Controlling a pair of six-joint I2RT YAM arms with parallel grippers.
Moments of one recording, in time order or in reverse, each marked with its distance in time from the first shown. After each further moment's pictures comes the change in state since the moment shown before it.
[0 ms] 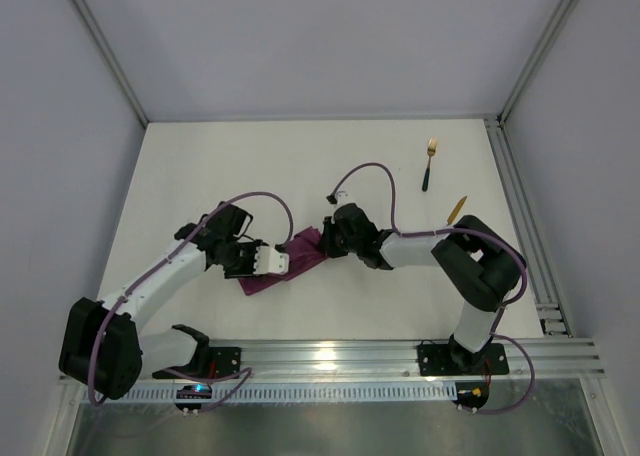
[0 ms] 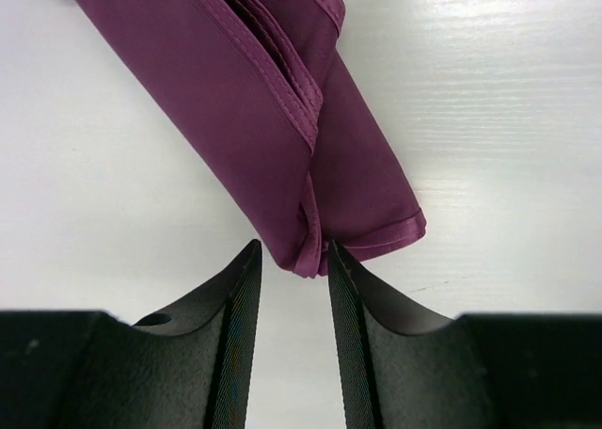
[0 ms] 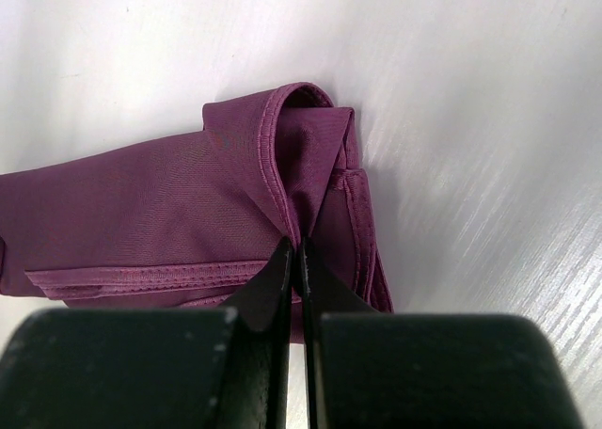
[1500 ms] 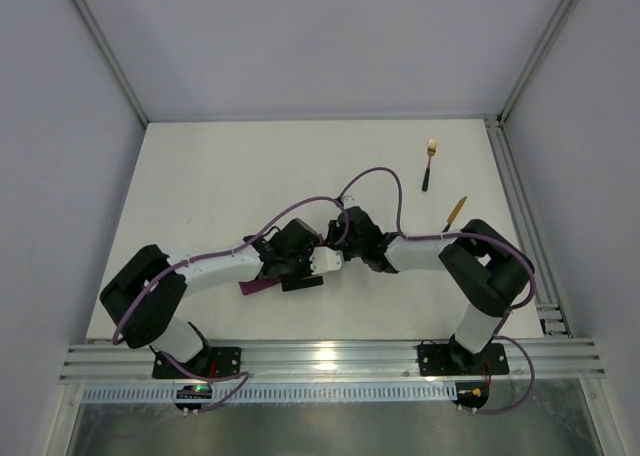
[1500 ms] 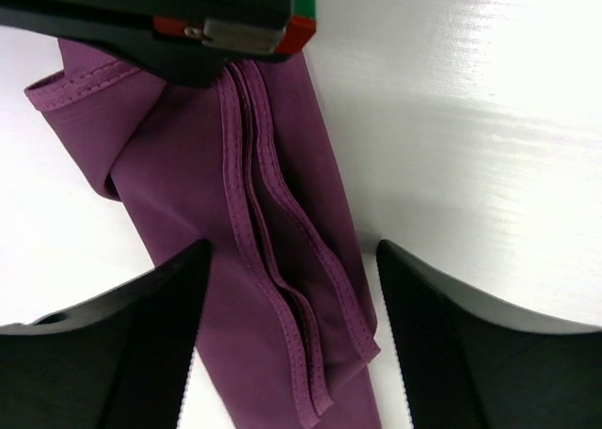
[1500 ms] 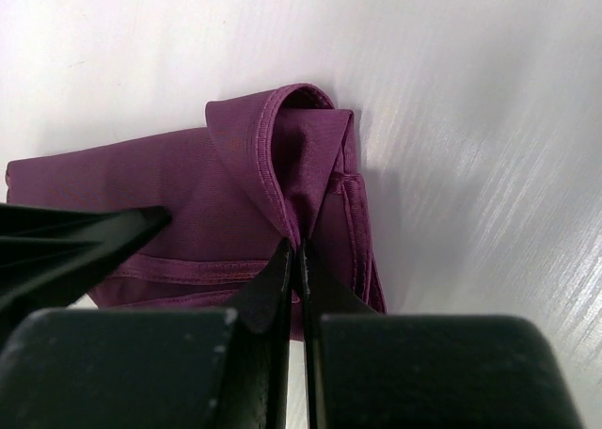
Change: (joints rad) left arm -0.427 0.312 0.069 0.425 -0.286 -0.578; right arm 0.001 -0.047 -0.045 -0.025 -0.016 0.100
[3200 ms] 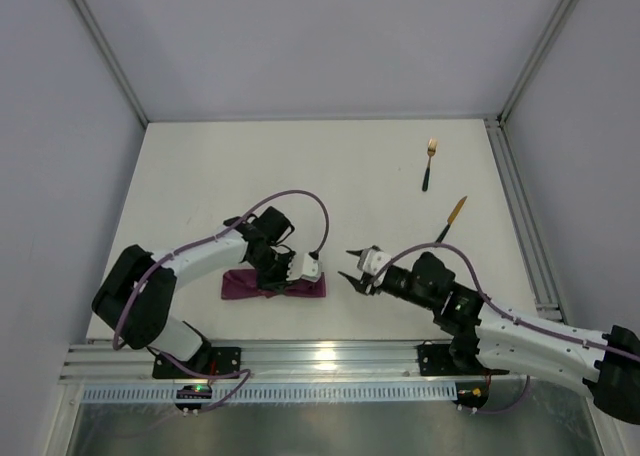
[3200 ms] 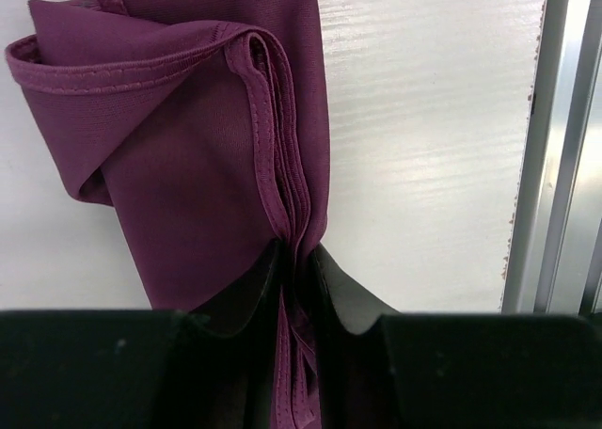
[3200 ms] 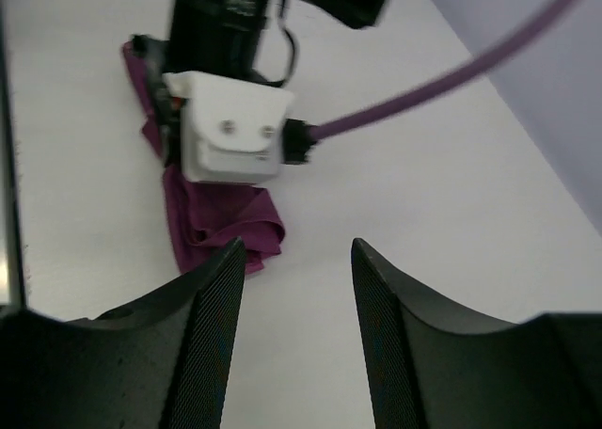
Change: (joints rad) left arm 0.188 -0.024 0.050 -0.414 0.442 0.322; right arm 0.157 -0.968 -0.445 0.079 -0.060 -0.988
